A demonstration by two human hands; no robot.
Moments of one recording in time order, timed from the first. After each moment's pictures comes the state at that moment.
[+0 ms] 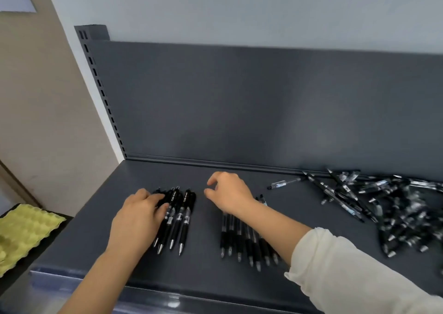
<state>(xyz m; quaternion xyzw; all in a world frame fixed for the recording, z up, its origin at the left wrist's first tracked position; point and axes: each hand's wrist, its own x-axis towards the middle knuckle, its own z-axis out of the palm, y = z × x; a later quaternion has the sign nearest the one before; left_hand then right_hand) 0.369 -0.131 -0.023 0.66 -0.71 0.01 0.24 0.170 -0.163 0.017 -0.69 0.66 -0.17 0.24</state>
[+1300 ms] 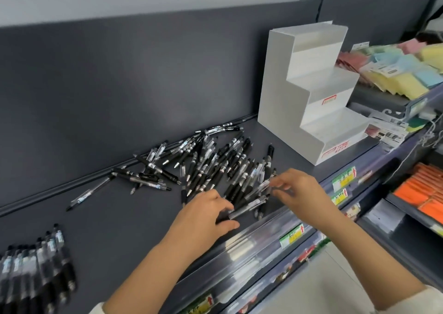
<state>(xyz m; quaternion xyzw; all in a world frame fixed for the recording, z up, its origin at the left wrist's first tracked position) -0.039 -0.016 -0.008 0.20 -0.95 -0.23 0.08 -0.222 0.124 -0.002 -0.48 0.83 -0.27 0.05</state>
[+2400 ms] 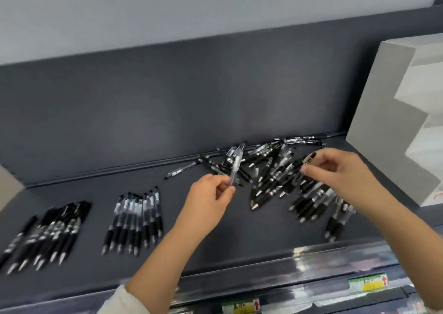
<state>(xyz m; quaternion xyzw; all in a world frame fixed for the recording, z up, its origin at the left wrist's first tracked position) 0.033 -0.043 0.018 0.45 -0.81 -0.23 0.28 -0.208 0.047 0.045 -0.52 0.69 -0.47 0.19</state>
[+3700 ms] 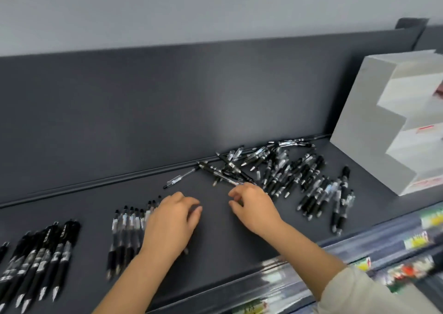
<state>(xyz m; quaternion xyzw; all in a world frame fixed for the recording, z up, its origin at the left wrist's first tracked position) 0.123 -0.087 -0.012 0.44 -0.86 -0.07 0.24 -0.058 -0.031 -0.017 -0.58 0.76 -0.26 0.11</state>
